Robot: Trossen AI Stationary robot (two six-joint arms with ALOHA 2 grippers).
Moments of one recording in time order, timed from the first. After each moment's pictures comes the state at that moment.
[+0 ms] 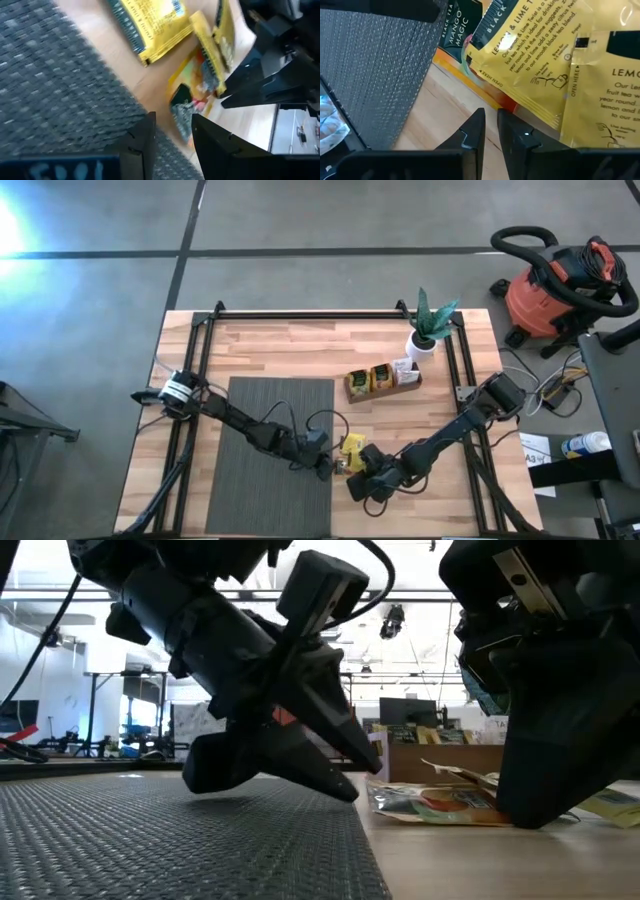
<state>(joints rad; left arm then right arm) -0.37 1.96 1.03 0.27 -0.14 -1.21 0.61 1.91 1.00 -0.10 0.26 1.66</state>
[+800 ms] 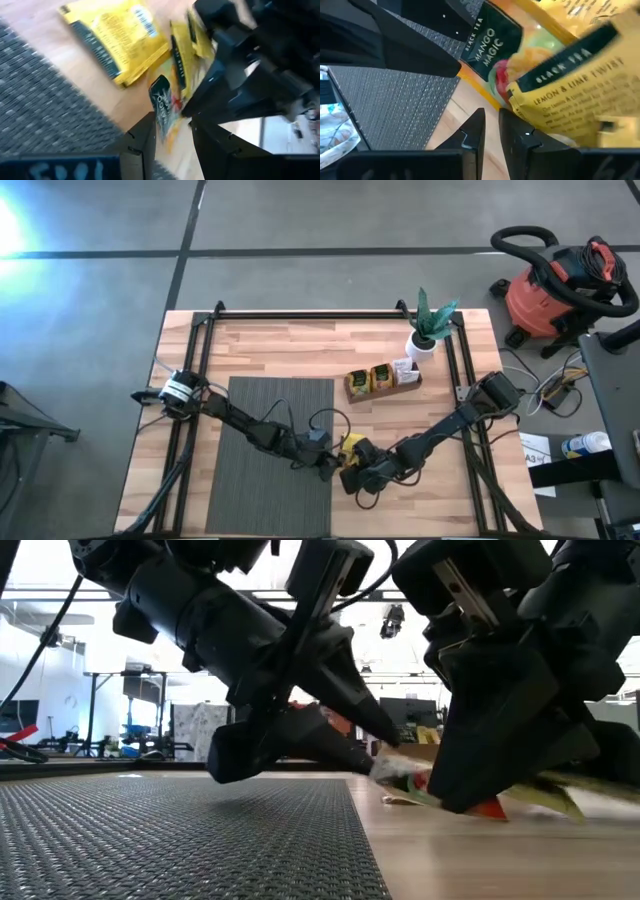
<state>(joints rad) -0.37 1.96 1.03 0.35 -0.16 -1.12 0.55 1.91 0.99 -0.01 0.29 1.61</state>
